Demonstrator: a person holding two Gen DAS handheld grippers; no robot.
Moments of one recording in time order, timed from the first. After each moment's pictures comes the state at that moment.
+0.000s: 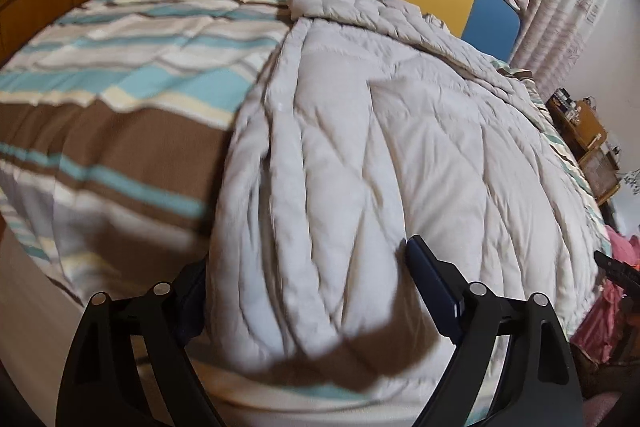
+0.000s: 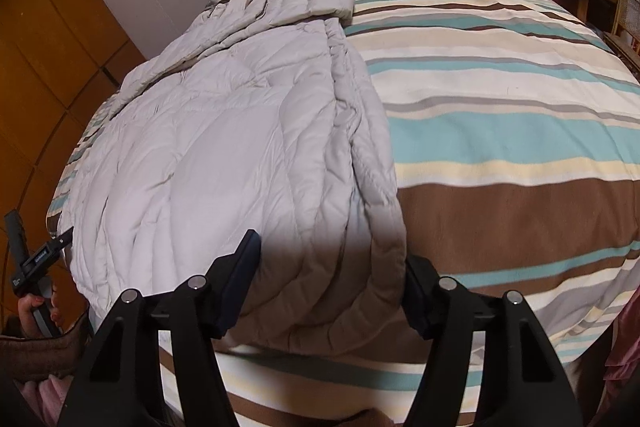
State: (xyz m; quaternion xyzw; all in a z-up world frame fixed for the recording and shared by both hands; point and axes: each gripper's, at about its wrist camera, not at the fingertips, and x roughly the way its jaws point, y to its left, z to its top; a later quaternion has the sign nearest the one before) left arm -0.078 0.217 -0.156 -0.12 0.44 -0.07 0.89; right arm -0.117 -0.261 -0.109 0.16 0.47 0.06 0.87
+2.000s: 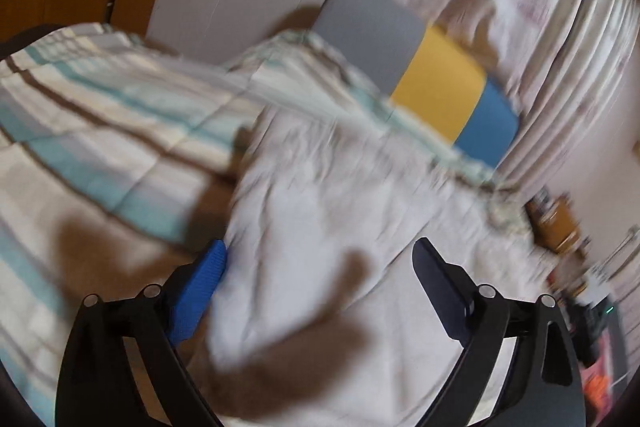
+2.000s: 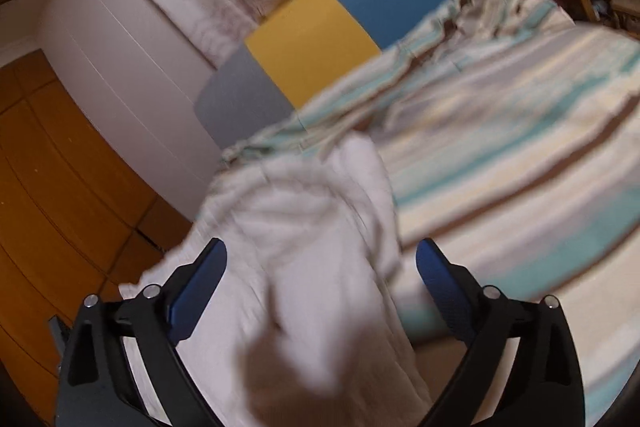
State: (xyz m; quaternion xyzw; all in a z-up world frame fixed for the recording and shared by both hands) left arm 0.147 0.233 -0.095 -0.22 0.35 -0.07 0.91; right arm 0.104 -0.315 -0.081 0.34 0.29 0.06 0.89
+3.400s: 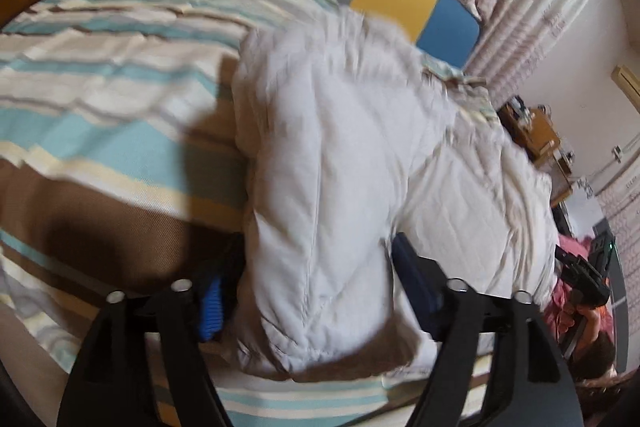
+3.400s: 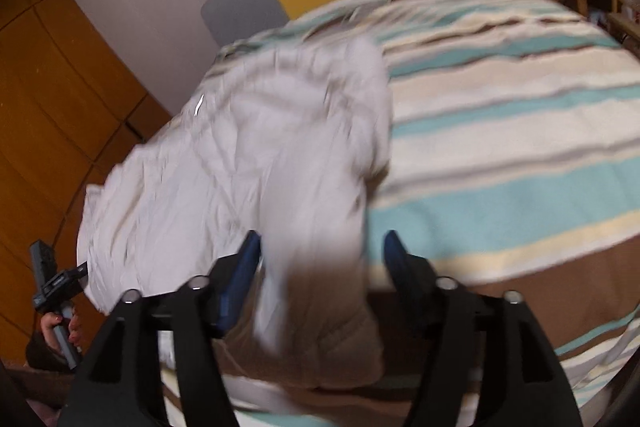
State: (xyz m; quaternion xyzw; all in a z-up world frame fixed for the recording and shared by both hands) left arm -0.024 0.204 -0.109 -0.17 0.42 -0.15 0.88; right arm -0.074 -0.322 -0.091 0.24 0.39 0.09 0.88
